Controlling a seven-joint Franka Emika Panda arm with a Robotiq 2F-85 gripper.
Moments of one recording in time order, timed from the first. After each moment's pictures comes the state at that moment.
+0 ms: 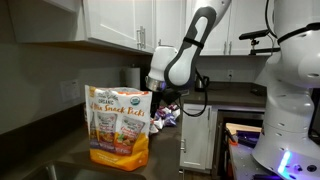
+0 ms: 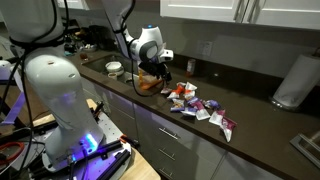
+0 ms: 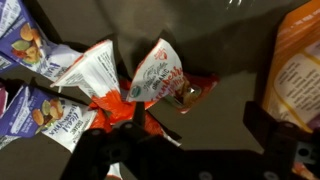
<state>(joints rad) 0.01 0.15 0.01 -2.61 -0.12 3.04 0.21</state>
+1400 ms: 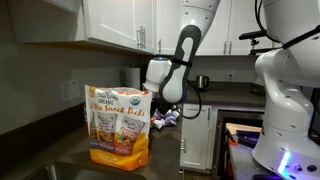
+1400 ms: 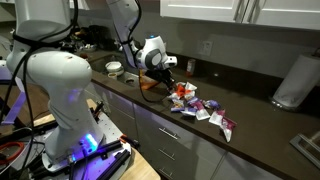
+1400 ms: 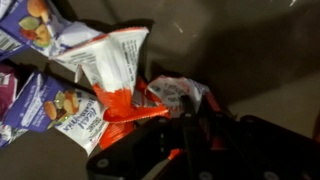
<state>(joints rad) 0.46 0.36 -0.45 -2.52 -0.12 3.14 0.24</state>
